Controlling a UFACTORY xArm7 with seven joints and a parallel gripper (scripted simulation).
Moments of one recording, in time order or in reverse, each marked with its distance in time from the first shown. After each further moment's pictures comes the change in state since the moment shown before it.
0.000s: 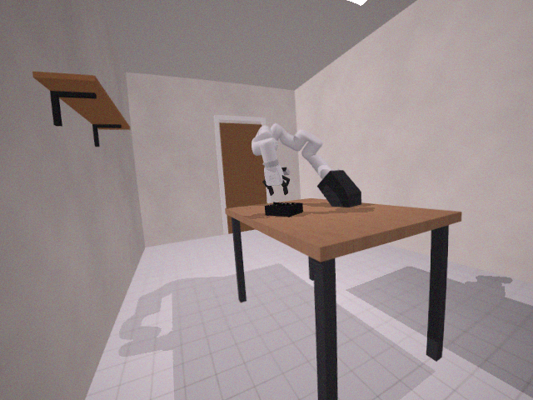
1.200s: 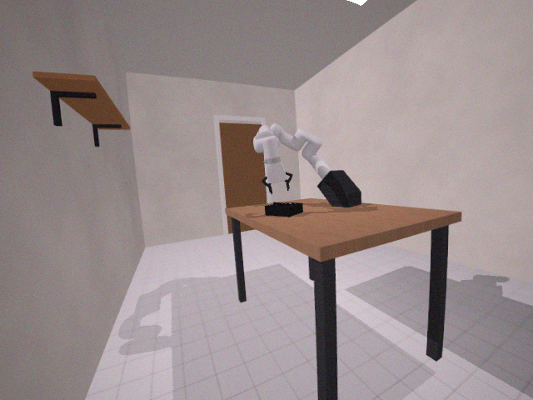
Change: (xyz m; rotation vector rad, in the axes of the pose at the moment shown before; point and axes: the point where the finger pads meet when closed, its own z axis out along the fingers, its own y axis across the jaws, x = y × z) arm 0.010 0.003 -0.011 0.023 -0.051 -0.527
